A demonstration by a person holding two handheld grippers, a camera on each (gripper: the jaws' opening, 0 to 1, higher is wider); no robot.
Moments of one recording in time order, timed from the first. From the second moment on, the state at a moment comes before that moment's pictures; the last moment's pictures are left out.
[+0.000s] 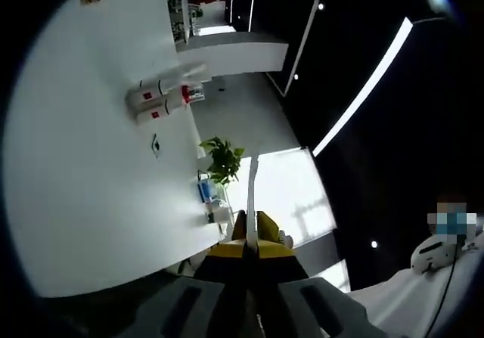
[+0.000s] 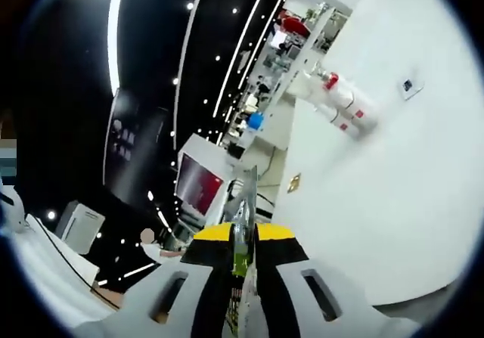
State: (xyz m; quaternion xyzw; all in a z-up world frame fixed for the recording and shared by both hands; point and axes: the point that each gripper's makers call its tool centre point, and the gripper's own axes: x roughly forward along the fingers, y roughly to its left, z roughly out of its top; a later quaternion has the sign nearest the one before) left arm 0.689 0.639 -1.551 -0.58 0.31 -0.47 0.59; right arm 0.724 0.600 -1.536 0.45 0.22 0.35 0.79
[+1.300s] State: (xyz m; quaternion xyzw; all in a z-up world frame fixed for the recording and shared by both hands) left arm 0.683 0.633 -1.549 -0.57 0.32 -0.49 0.58; right arm 0.706 0.621 -1.538 0.43 0.26 0.41 0.76
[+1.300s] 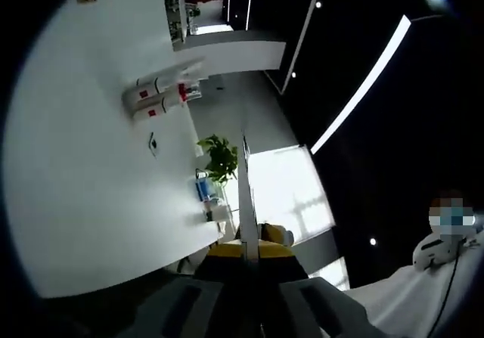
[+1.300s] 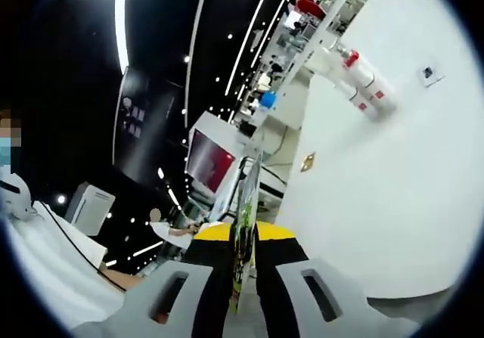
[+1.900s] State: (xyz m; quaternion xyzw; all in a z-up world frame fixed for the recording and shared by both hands) left arm 0.664 0.618 -1.552 -0.55 0.36 -0.52 0.55; right arm 0.704 0.619 -1.539 0.46 0.27 0.40 0.74
